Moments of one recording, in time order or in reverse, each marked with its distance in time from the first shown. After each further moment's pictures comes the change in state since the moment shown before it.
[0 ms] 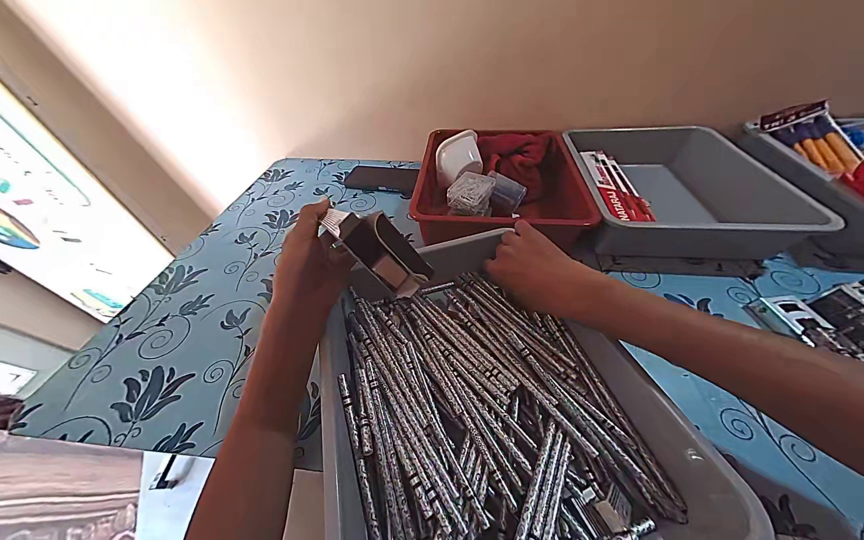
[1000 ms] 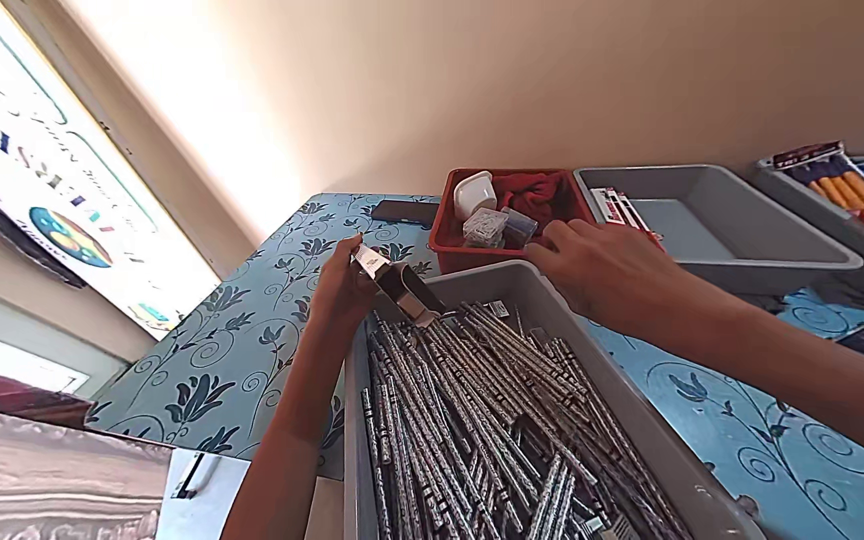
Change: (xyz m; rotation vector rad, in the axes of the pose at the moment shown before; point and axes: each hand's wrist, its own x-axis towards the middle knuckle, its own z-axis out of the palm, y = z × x) left_hand 0.006 -0.001 -0.001 0.005 0.001 -0.052; right_hand -0.061 0.027 -0.017 0.030 0.672 -0.044
